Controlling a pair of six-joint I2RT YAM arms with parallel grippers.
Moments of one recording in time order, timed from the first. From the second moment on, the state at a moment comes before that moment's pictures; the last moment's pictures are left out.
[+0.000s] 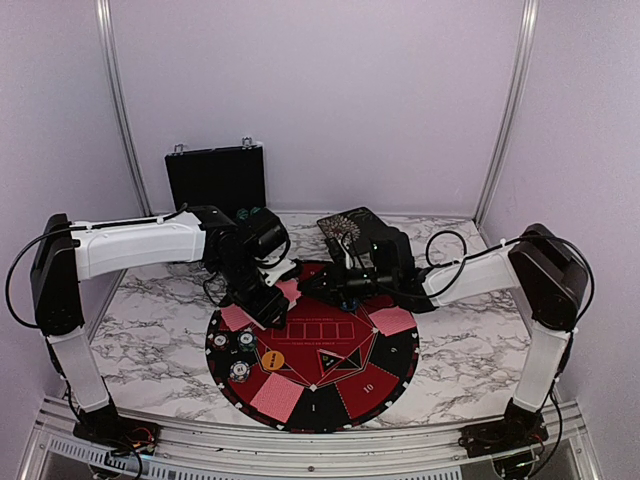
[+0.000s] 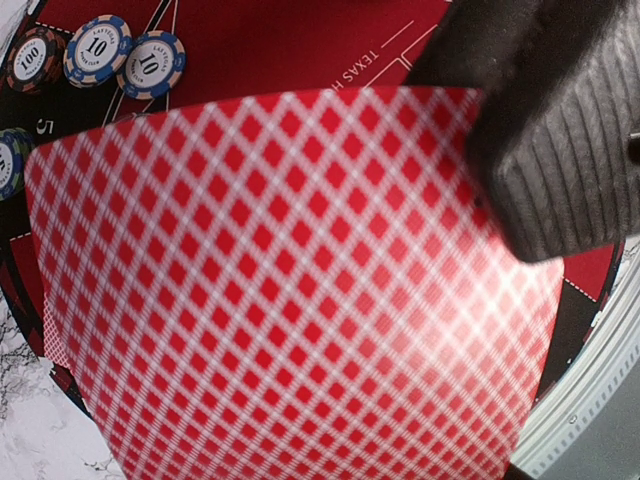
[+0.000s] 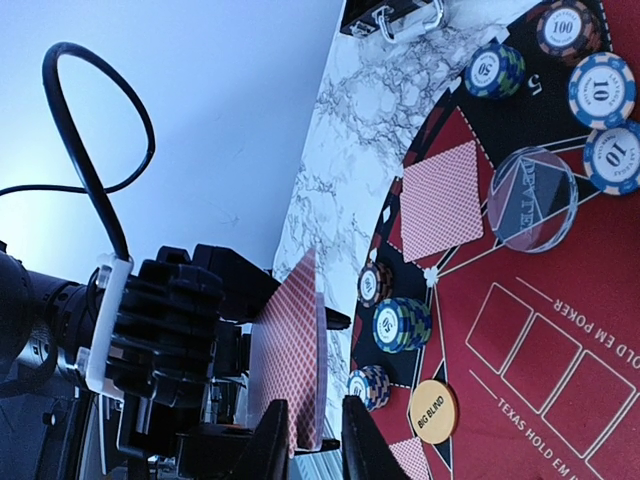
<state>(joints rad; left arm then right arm) -0.86 1.81 1.47 -0.95 0.12 -0.11 0.75 1.86 1.01 0.54 -0.69 1.06</state>
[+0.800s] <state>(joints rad) -0.86 1.81 1.47 -0.95 0.12 -0.11 0.75 1.84 1.00 0.50 -0.69 1.06</state>
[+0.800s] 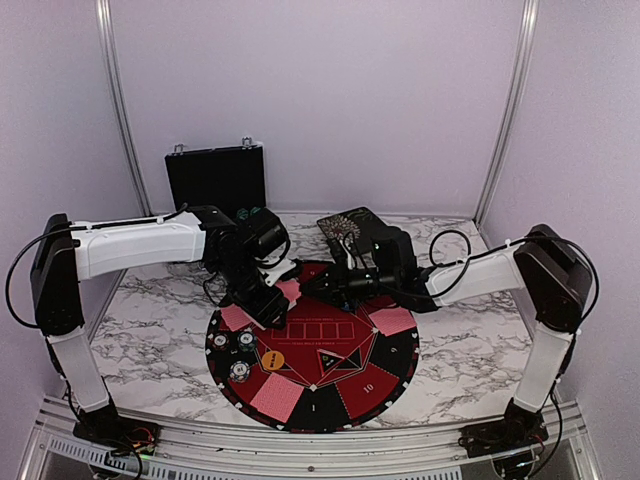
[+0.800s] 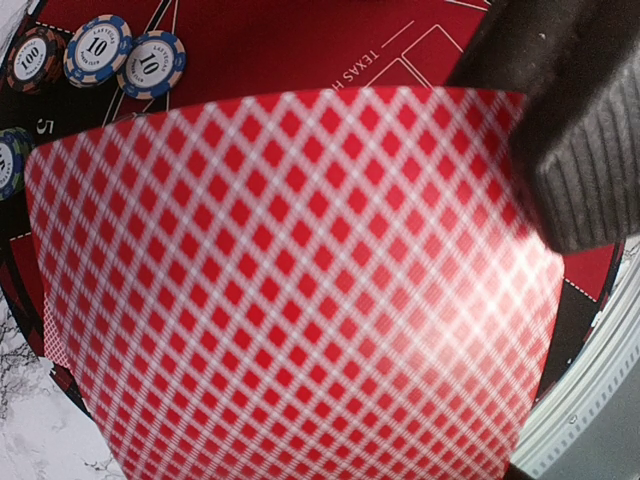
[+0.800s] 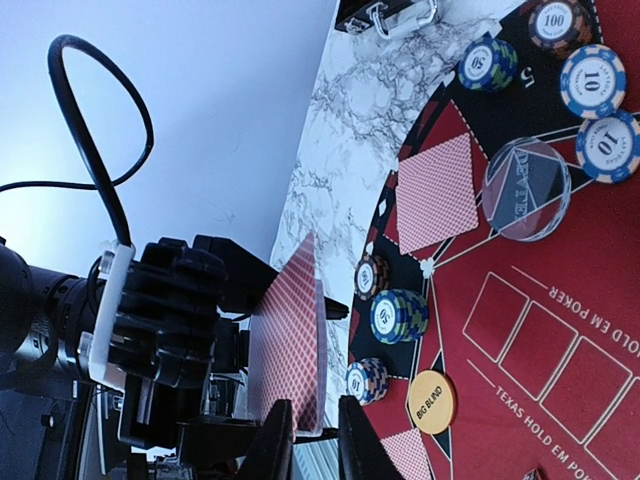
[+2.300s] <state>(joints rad) -0.85 1.80 1.46 -0.95 0.10 -0.11 0.74 1.80 1.01 0.49 -0.67 1.05</state>
